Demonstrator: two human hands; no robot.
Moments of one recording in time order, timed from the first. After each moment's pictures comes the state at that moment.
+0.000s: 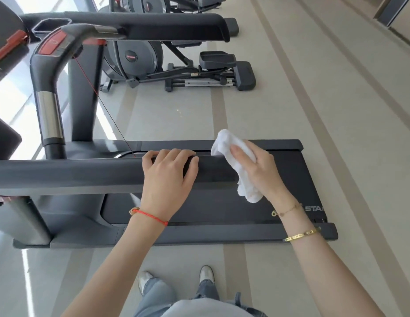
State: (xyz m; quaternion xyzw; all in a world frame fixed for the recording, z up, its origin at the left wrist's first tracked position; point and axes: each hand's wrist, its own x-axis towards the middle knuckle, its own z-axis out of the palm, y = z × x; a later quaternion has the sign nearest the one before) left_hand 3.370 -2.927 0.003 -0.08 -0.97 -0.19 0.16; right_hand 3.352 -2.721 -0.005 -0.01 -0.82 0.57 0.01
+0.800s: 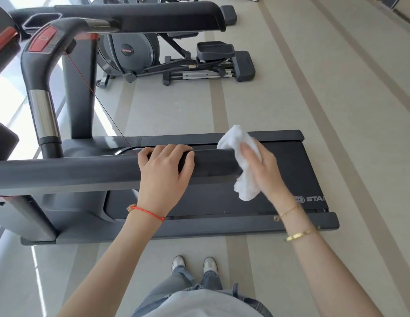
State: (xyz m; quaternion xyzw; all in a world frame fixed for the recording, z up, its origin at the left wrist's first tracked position) left_hand 3.370 -2.926 0.004 -0.08 -0.96 -0.20 0.16; right_hand 3.362 -2.712 -0.024 -0.02 -0.78 0.63 0.03
